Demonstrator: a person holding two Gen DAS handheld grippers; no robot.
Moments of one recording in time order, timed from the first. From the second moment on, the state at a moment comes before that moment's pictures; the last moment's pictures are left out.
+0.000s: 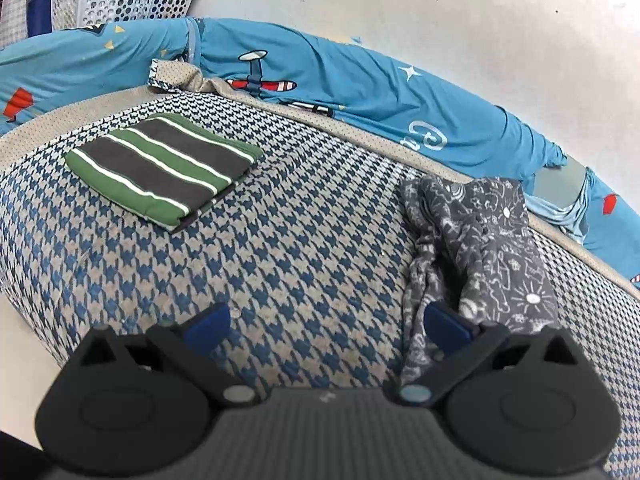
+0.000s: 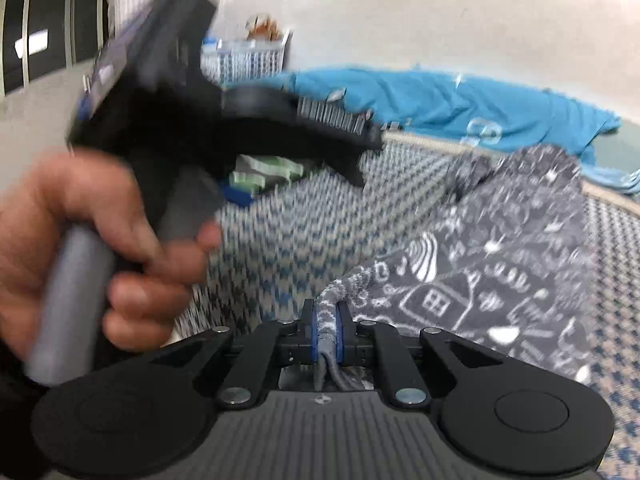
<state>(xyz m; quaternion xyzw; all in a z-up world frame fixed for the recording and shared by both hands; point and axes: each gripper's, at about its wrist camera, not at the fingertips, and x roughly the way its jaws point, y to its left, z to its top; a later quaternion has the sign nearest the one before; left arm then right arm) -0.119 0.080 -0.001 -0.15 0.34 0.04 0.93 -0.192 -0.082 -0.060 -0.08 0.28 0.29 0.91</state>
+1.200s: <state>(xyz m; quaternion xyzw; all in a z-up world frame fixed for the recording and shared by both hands) -0.080 0.003 0.002 -0.10 0.36 -0.02 0.93 -0.212 -0.218 -0.042 0.05 0.35 0.16 0.92</state>
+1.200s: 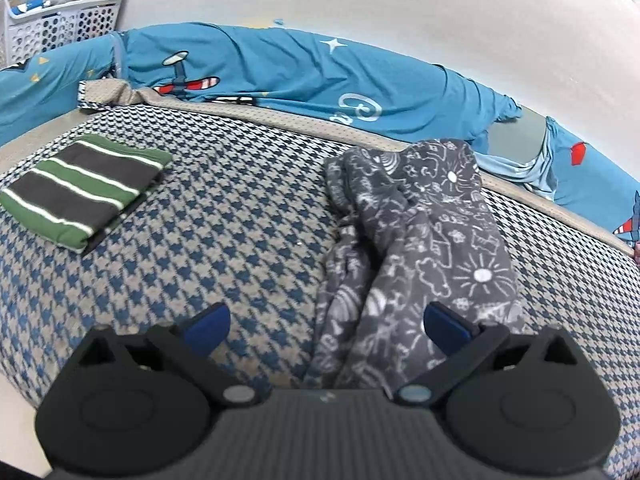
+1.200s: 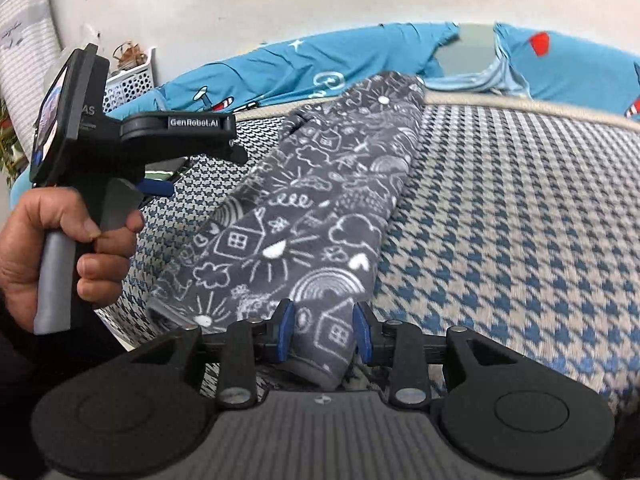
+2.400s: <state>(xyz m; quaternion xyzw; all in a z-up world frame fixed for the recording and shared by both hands) -0.013 -0.001 -0.027 -0.12 0.40 0.01 0.91 -0.234 -0.237 -0.062 0.09 0.41 0.17 0.89</state>
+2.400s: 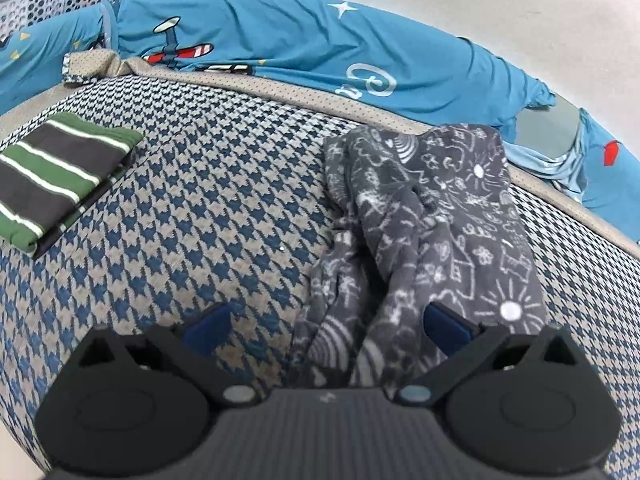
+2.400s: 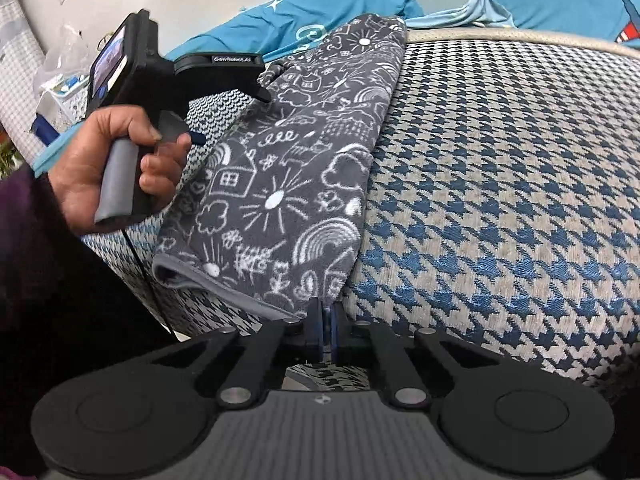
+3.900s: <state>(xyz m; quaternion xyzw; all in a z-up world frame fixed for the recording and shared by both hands) -0.014 -0.005 -0.024 -0.10 0.41 0.02 0.91 -0.216 -0.263 -0.048 0.06 0.38 0.18 0.91</state>
